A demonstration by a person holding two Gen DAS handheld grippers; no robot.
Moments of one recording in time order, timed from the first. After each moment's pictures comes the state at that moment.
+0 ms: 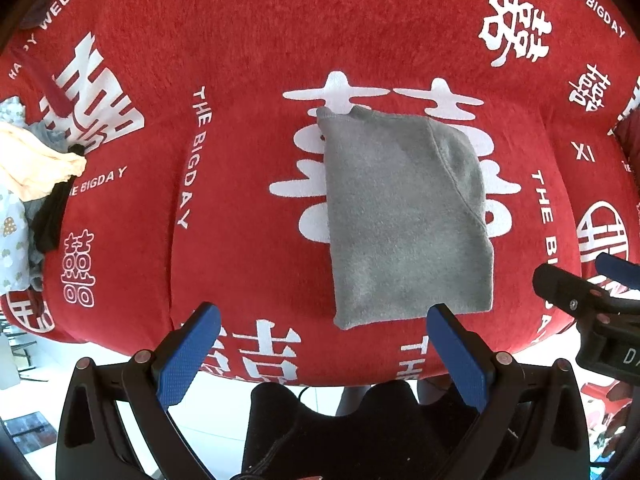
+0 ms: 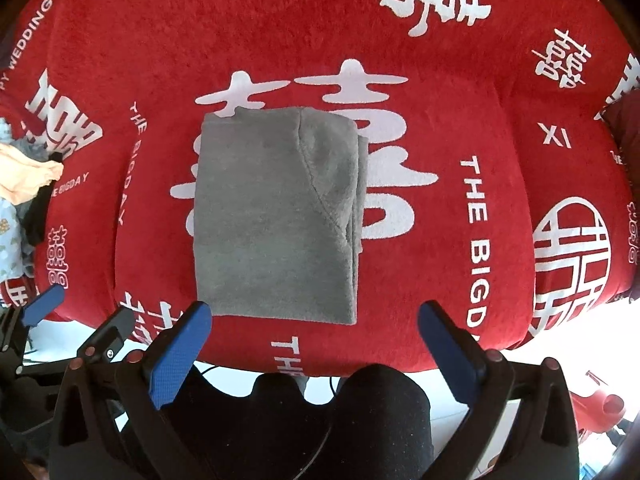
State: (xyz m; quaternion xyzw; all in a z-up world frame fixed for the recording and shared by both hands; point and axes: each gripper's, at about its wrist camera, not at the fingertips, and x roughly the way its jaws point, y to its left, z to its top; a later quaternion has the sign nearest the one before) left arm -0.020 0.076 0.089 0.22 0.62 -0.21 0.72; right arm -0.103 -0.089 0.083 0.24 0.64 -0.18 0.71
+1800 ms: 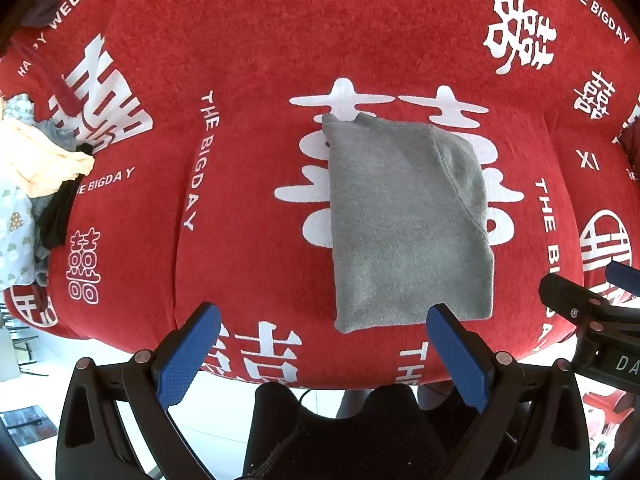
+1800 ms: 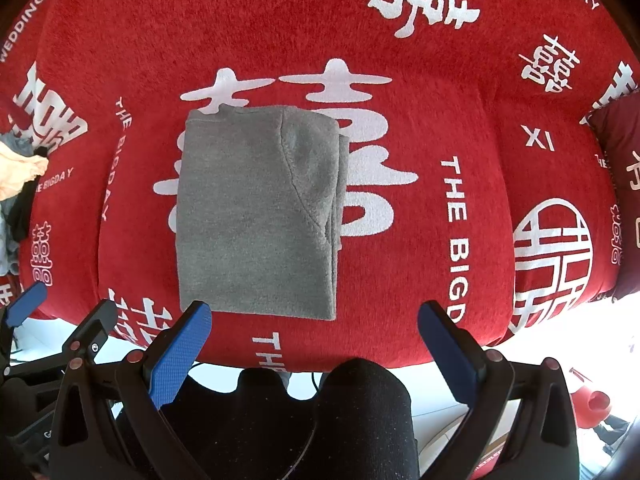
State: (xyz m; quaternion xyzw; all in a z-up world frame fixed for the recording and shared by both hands) left arm -0.023 0.073 0.095 0.22 0.61 -0.19 0.74; right arm -0.107 -0.090 0.089 0.22 0.65 -0.20 0.70
